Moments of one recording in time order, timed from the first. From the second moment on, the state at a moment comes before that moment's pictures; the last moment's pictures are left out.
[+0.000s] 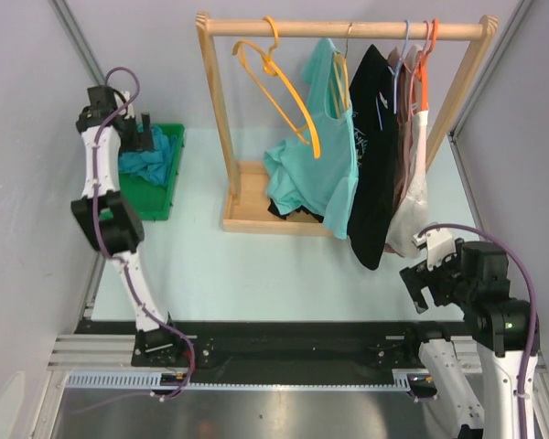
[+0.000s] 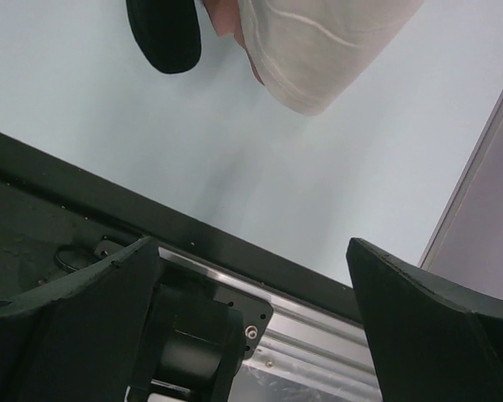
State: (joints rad) left arm 0.26 2.11 2.19 -0.95 0.06 0.09; right arm 0.04 0.51 1.05 -1.34 -0.14 -0.46
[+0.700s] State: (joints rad) left arm 0.26 2.58 2.38 -0.84 0.03 0.15; right arm 0.03 0.59 1.17 -1.36 -0.27 -0.45
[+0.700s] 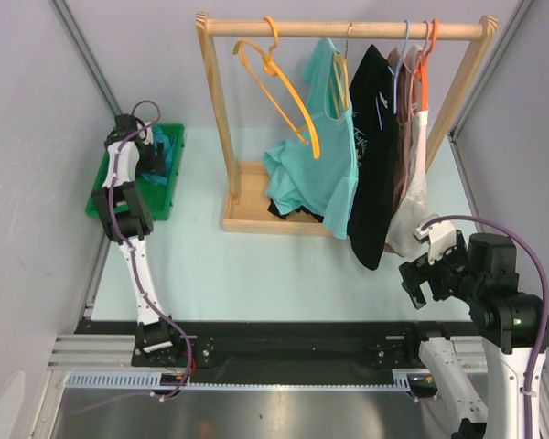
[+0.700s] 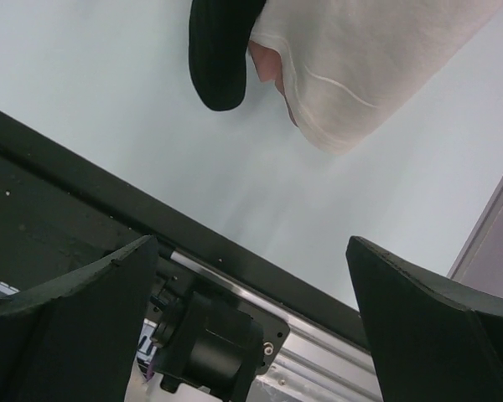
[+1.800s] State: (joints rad) left arm 0.00 1.41 1.95 -1.33 0.58 0.42; right arm 0.02 0.68 1.43 -1.37 -0.61 -0.51
